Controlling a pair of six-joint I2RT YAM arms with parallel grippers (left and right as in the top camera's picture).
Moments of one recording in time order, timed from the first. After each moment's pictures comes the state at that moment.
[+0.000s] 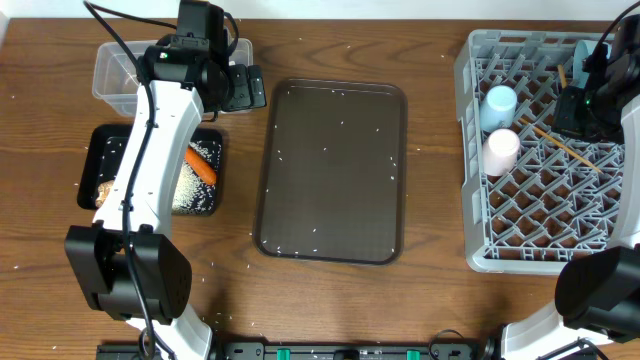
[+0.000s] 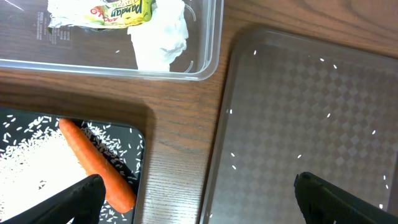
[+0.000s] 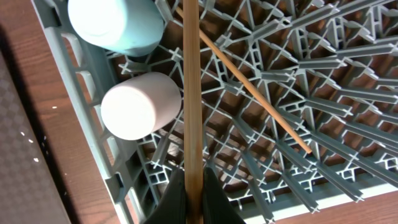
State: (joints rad) left arm -0.11 1.83 1.74 -1.02 0.02 -0.25; right arm -0.27 1.79 1.84 -1.34 0.04 0.06
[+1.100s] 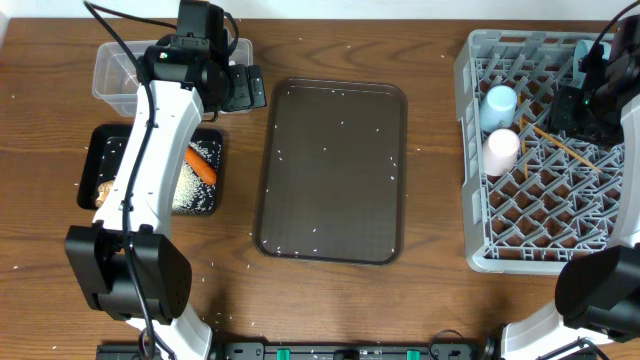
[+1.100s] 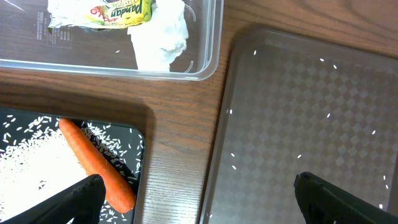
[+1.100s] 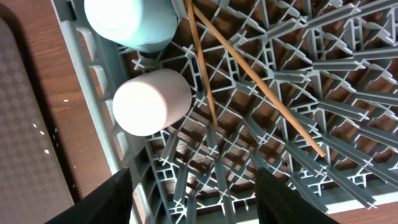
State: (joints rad) left arm -0.11 1.83 1.74 -1.02 0.02 -0.25; right arm -0.27 1.79 1.84 -1.35 0.00 0.04
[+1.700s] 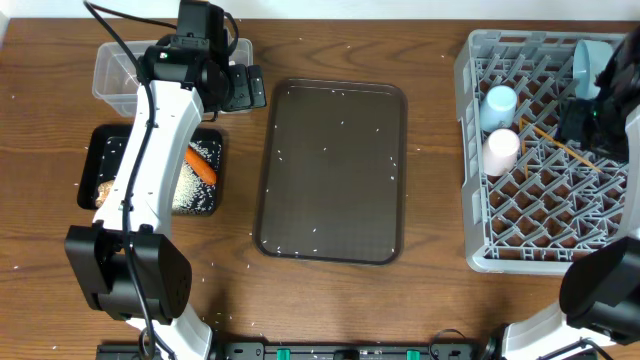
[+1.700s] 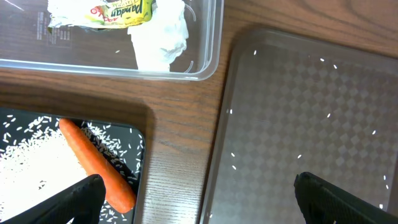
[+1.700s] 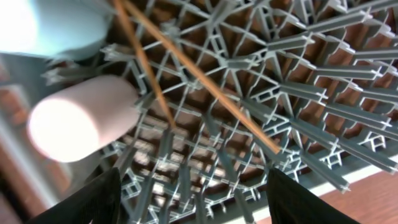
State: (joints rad) left arm -0.11 1.83 1.74 -1.02 0.02 -0.25; right arm -0.34 1.79 1.71 -1.25 0.11 0.10
